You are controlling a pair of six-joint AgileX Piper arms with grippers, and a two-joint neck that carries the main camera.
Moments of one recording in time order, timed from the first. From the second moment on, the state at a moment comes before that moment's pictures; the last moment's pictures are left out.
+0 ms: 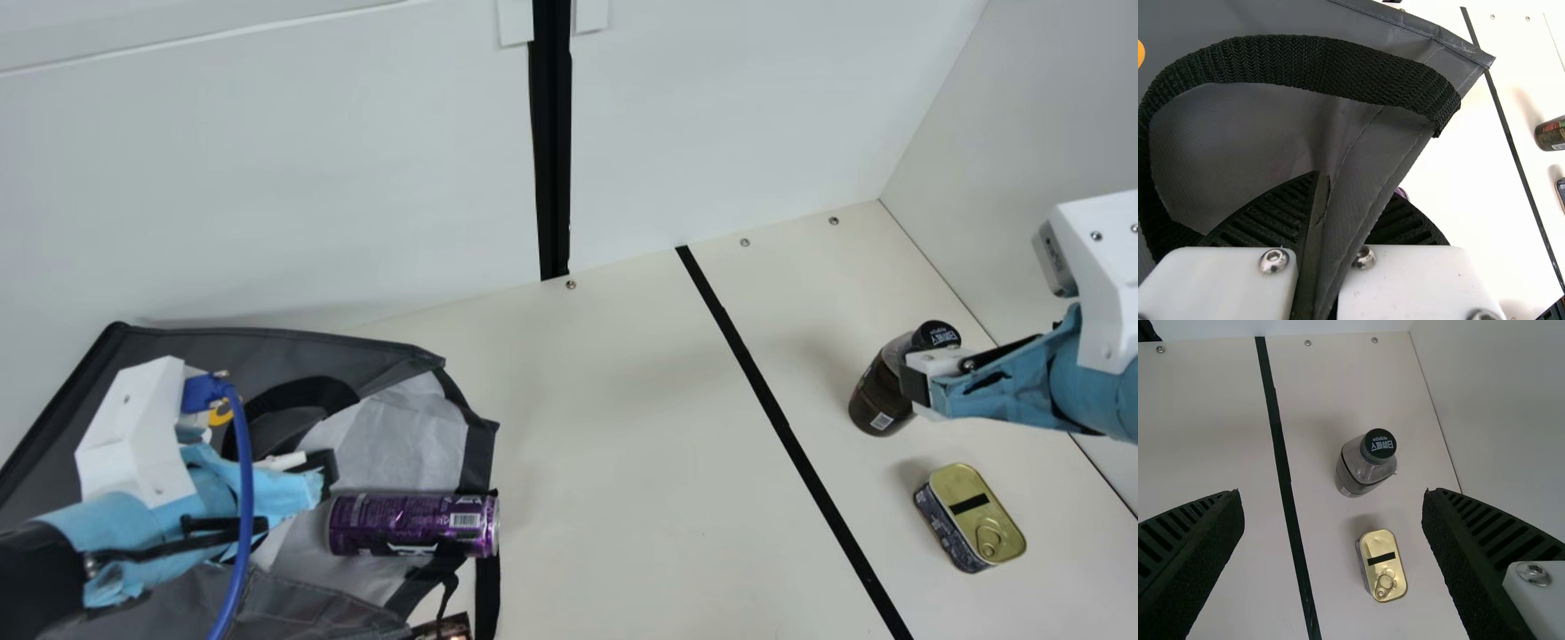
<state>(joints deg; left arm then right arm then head) -22.8 84.5 -73.7 -25.2 46.9 0.0 -32.4 61.8 -81.1 4.7 69.9 -22.3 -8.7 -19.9</state>
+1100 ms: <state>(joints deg) -22.8 84.5 -73.7 -25.2 46.9 0.0 -33.0 65.7 -81.6 1.4 69.8 -21.4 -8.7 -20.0</state>
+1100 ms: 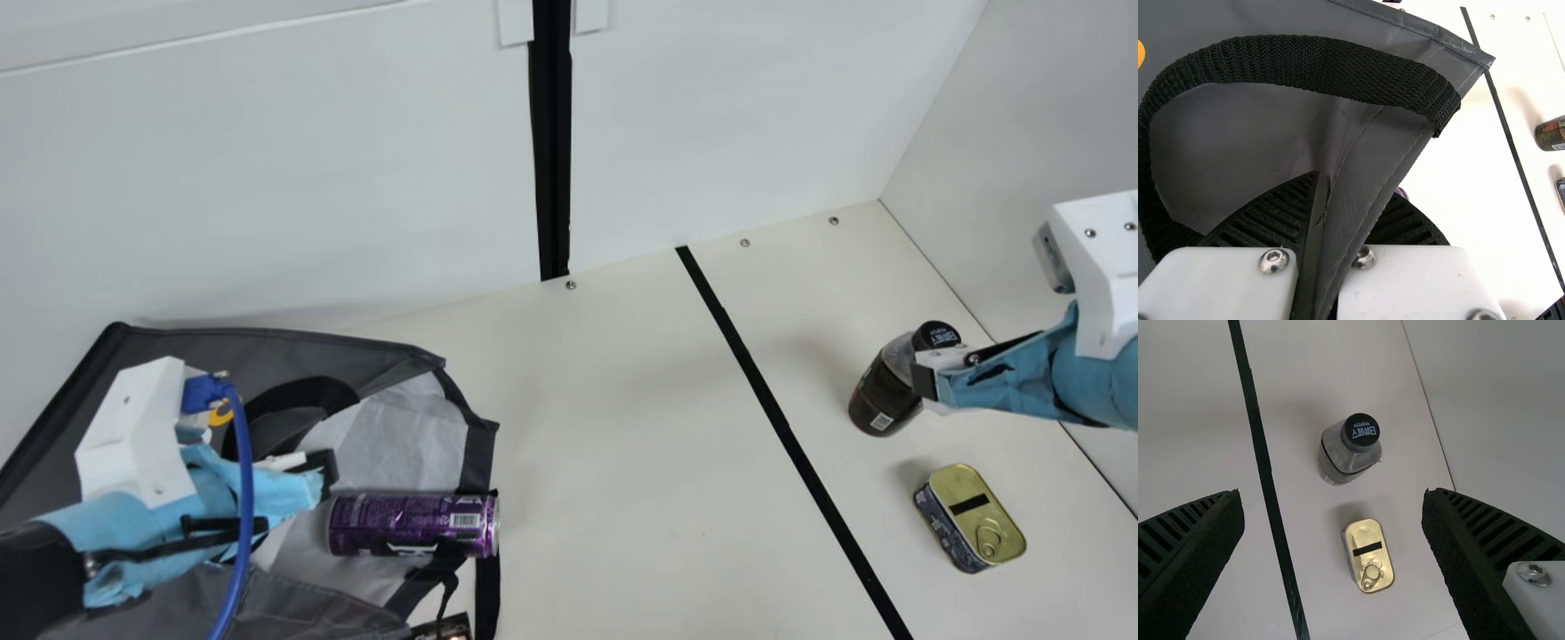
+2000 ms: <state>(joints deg) -22.8 84.5 -73.7 -25.2 46.9 0.0 -37.5 79.7 -87.0 3.9 69.8 -26.6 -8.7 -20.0</state>
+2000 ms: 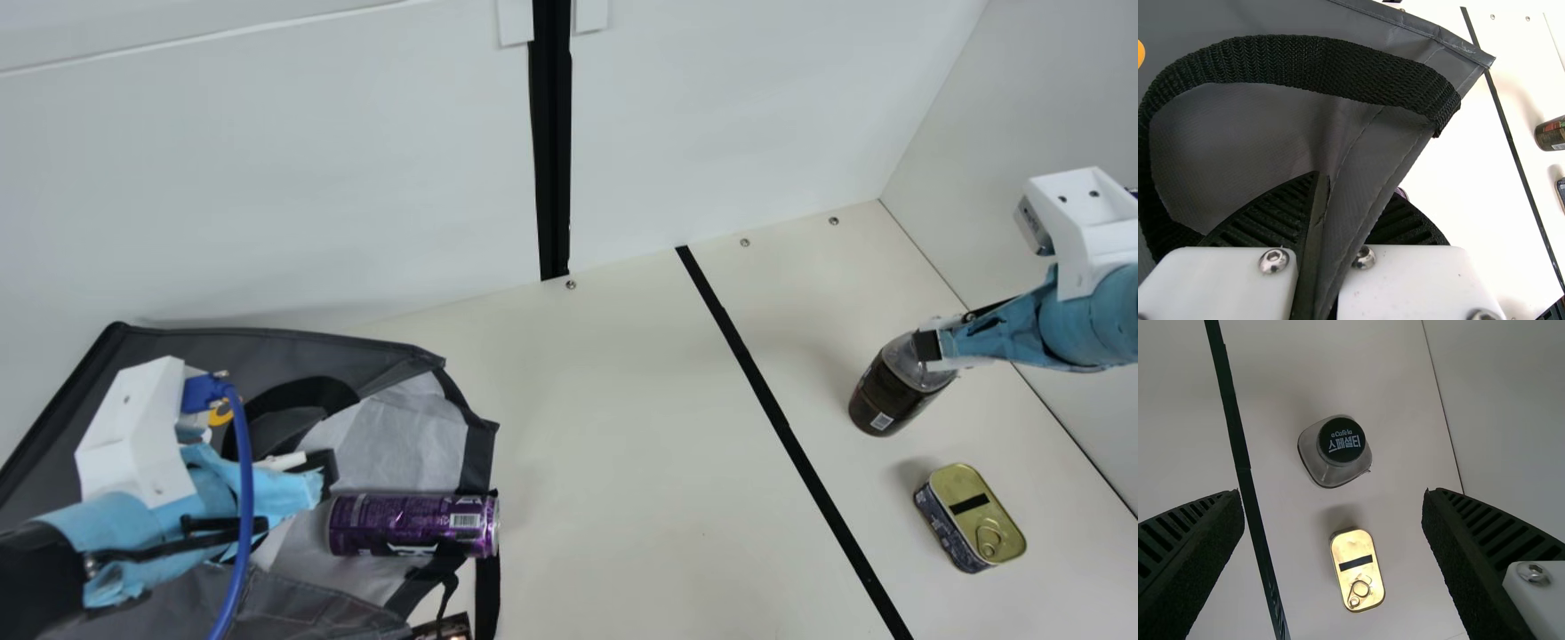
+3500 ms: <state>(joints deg) -22.8 84.5 -73.7 -25.2 46.9 0.0 -38.1 99.0 -92.4 6.3 67.0 -30.2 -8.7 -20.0</state>
